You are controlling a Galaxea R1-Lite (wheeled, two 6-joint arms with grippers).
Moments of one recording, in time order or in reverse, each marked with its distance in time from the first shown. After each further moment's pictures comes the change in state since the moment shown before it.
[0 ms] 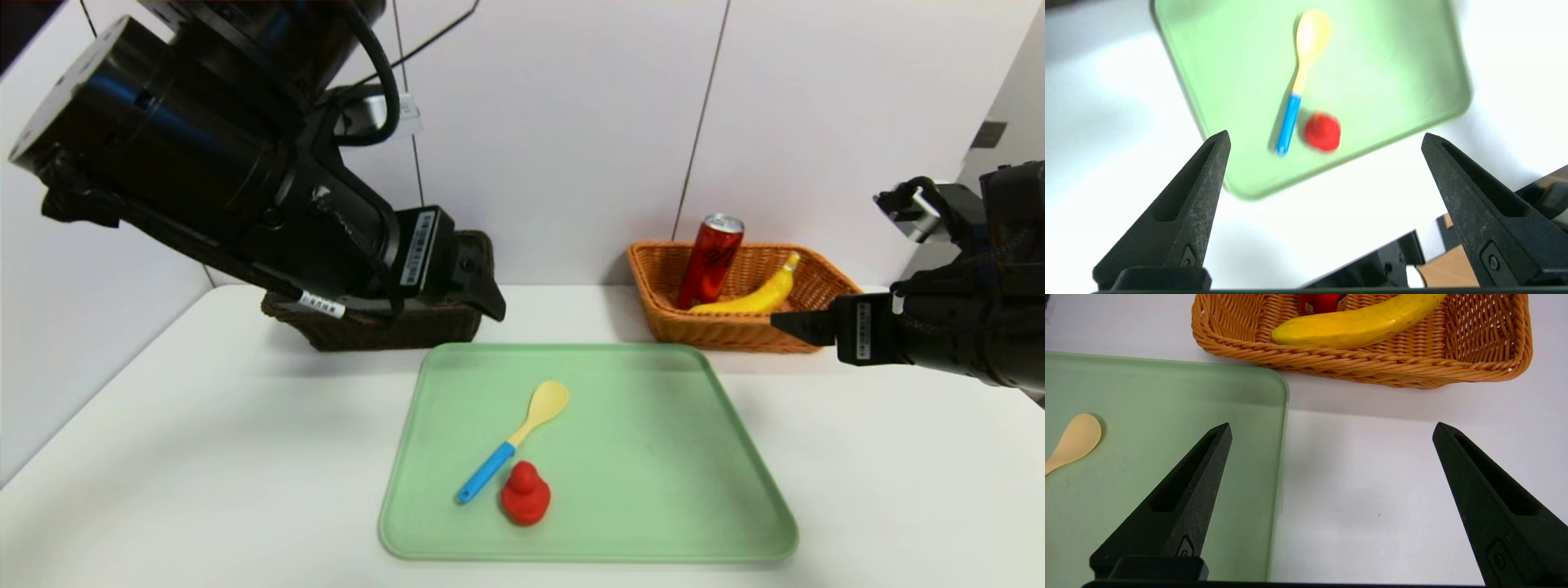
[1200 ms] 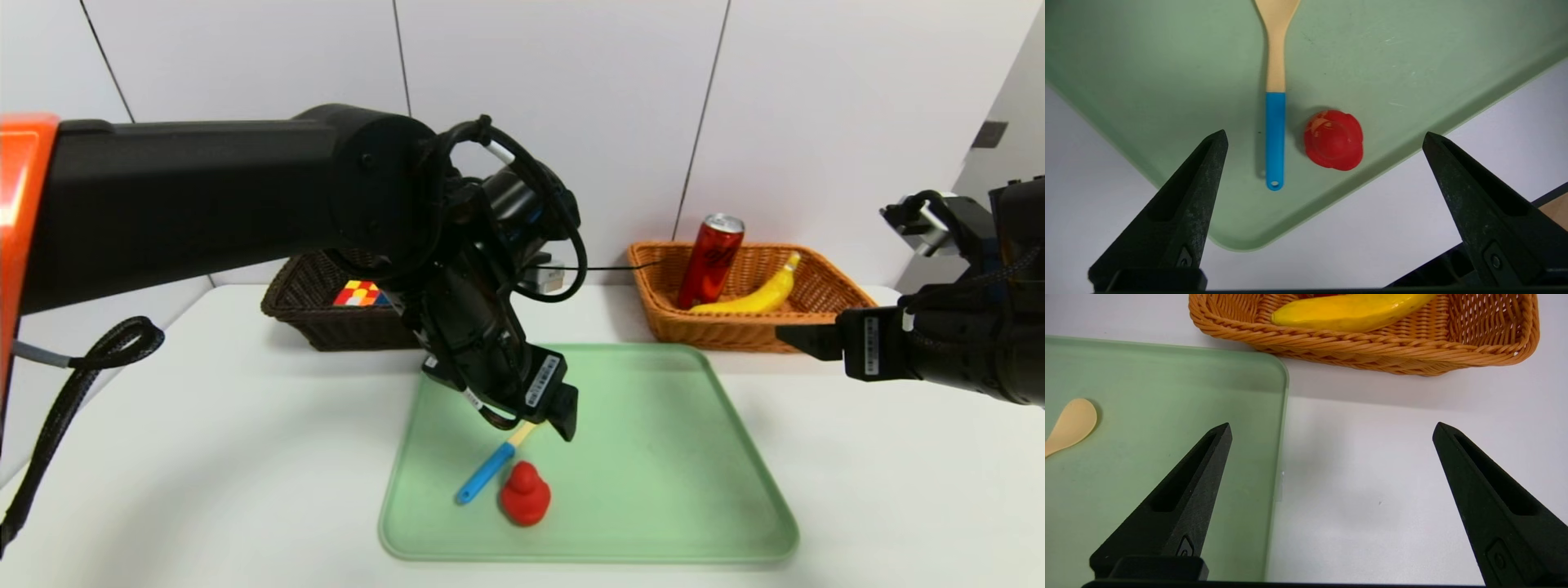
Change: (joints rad) left arm -0.057 0.326 -0.032 -0.016 -0.079 0.203; right arm 0.000 -0.023 0.041 0.000 0.003 0.000
